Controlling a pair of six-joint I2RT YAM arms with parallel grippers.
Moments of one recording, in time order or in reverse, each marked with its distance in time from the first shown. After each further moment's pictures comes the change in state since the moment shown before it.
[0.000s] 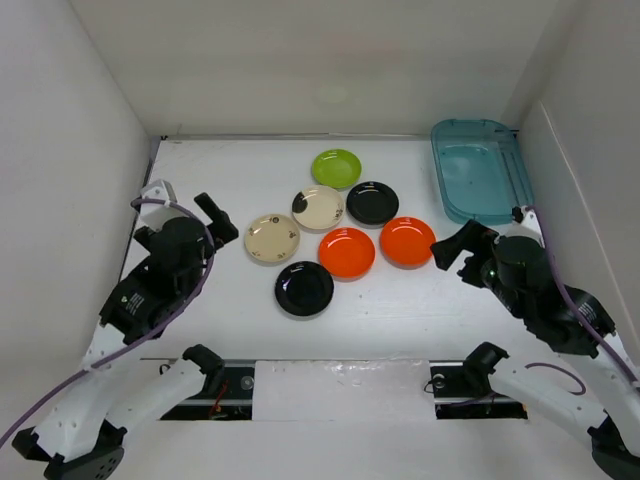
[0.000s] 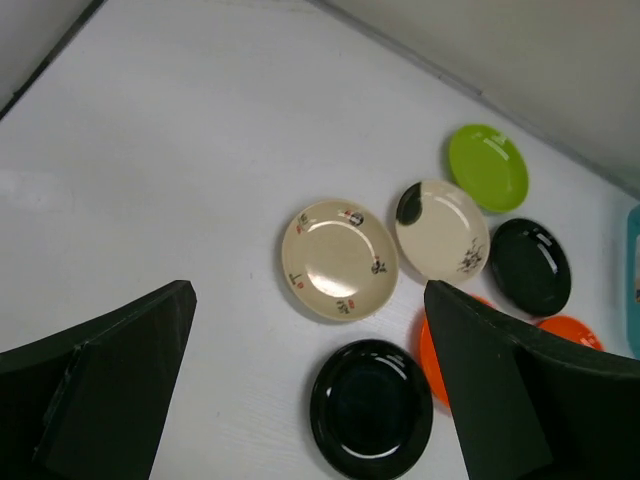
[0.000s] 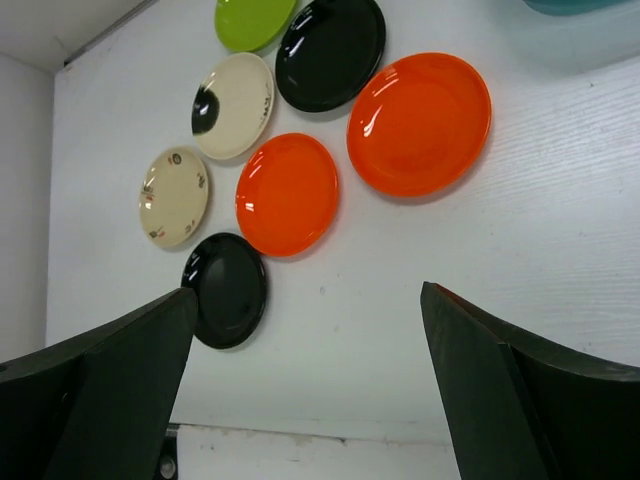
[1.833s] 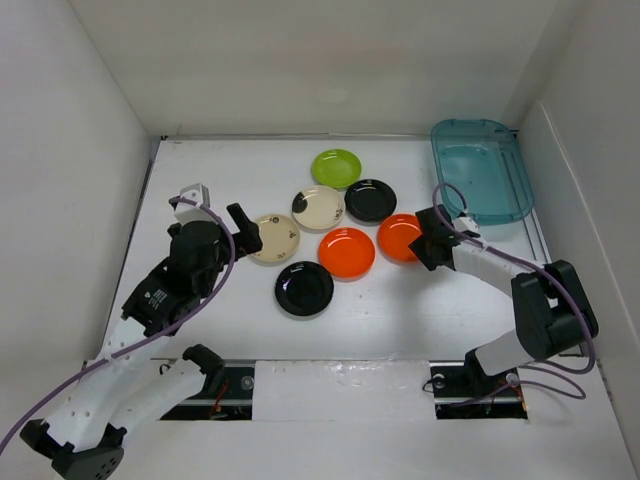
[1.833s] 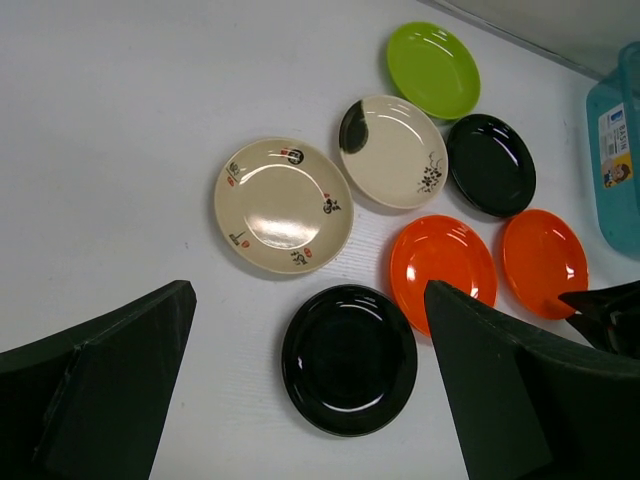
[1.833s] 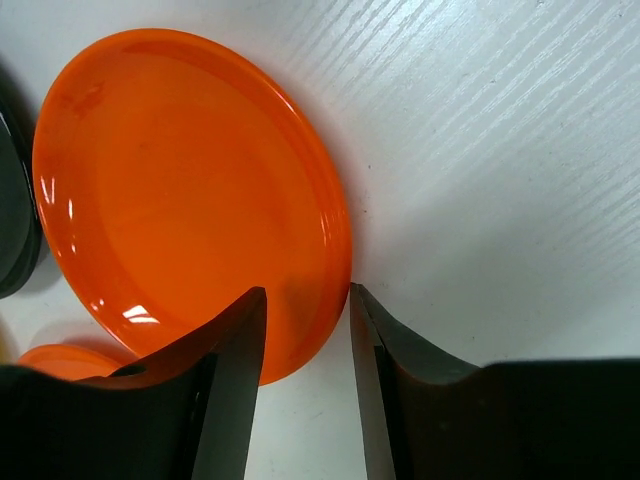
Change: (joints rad) left arm 0.000 -0.028 -0.191 0.167 0.241 0.080; right arm -0.327 0.842 -0.291 0.606 -0.066 0.354
